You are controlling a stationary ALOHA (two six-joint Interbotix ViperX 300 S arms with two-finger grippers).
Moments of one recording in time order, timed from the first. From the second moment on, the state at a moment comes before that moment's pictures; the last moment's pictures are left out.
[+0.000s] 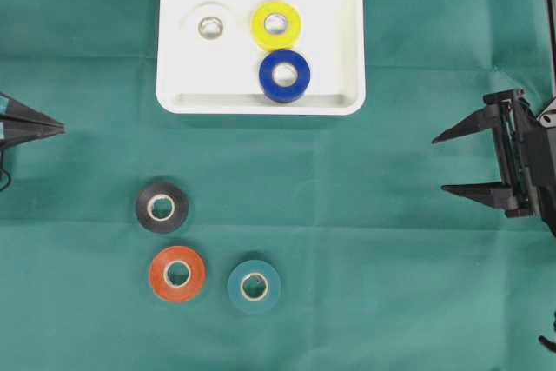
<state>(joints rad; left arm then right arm) 0.03 -1.37 1.50 -0.02 0.09 0.03 0.07 -0.81 1.41 -0.43 -0.03 0.35</state>
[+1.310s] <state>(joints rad) 0.03 -1.37 1.51 -0.02 0.09 0.03 0.21 0.11 0.69 -0.43 -0.12 0.34</state>
